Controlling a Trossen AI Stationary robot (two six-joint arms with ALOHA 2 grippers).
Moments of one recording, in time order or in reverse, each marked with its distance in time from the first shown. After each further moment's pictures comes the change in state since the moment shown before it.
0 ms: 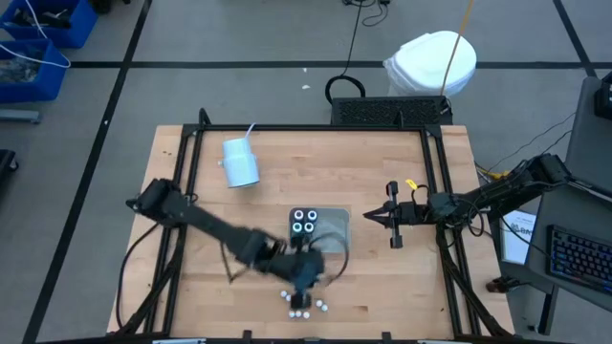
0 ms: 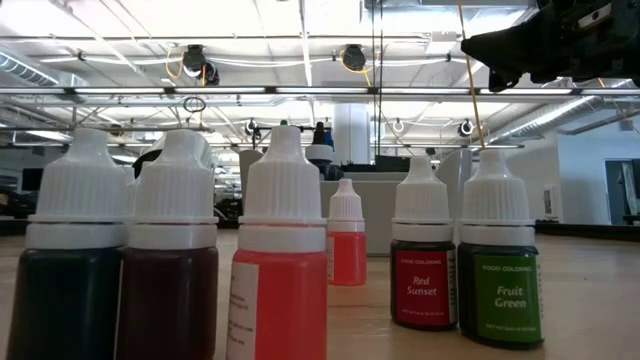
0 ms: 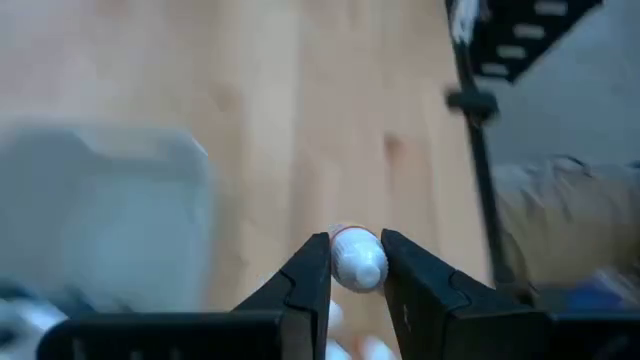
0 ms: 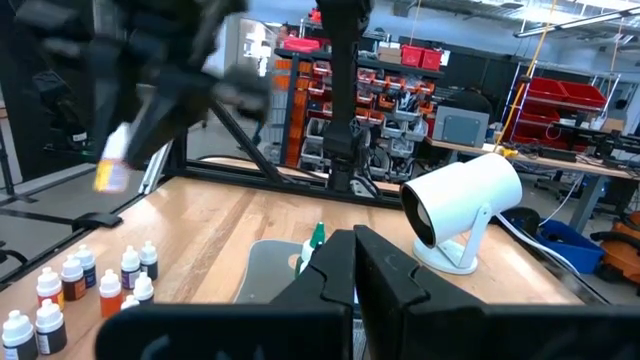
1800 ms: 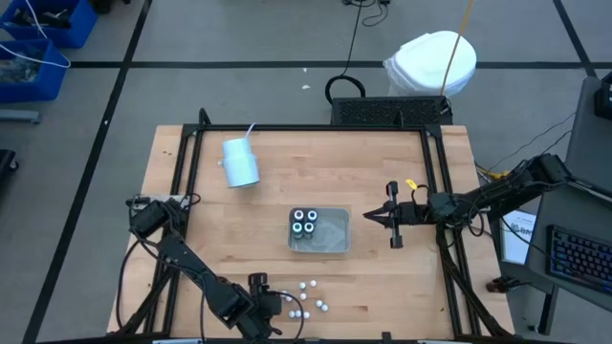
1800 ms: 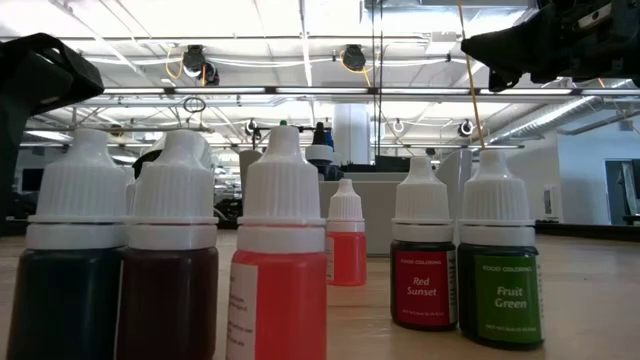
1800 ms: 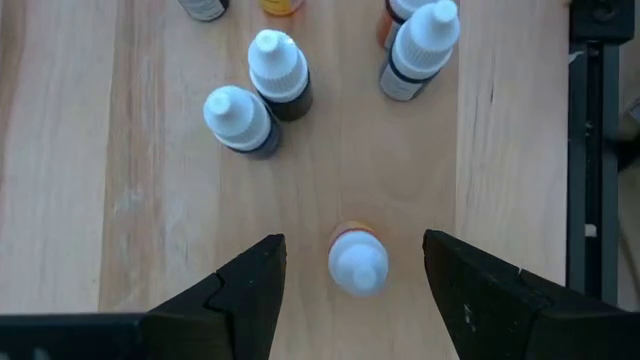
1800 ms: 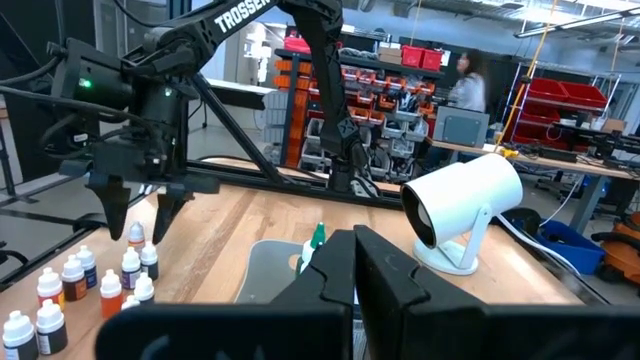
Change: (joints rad) left arm -0.354 0.093 -0.343 0.005 -0.069 -0.390; right arm 0.000 0.000 0.000 0.001 -0.002 0.000
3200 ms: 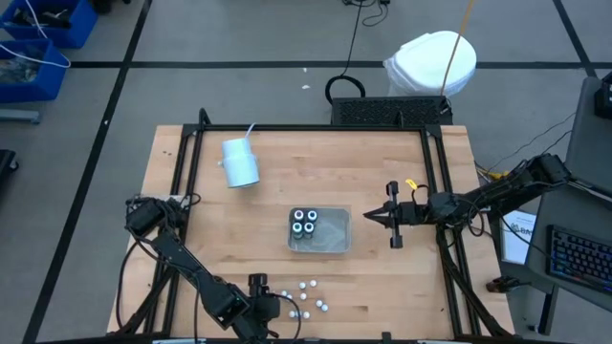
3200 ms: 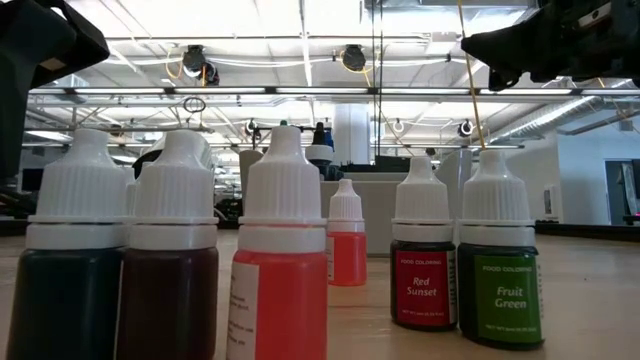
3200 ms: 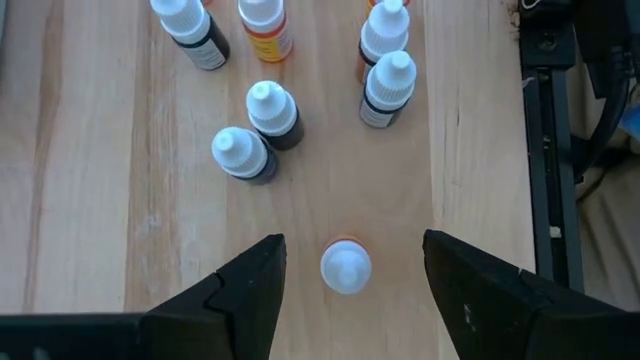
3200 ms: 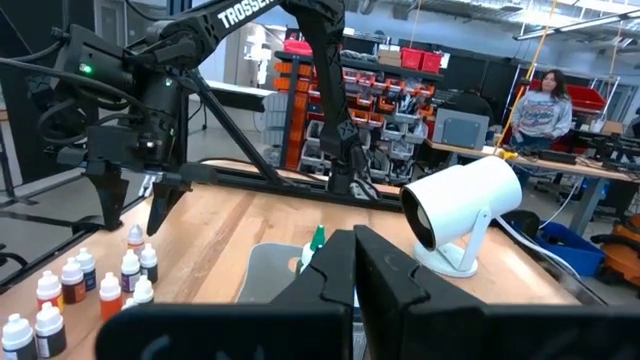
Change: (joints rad) left arm -0.018 -0.036 0.000 0.014 -0.046 0.053; right arm 0.000 0.000 0.000 0.006 -0.003 -0.001
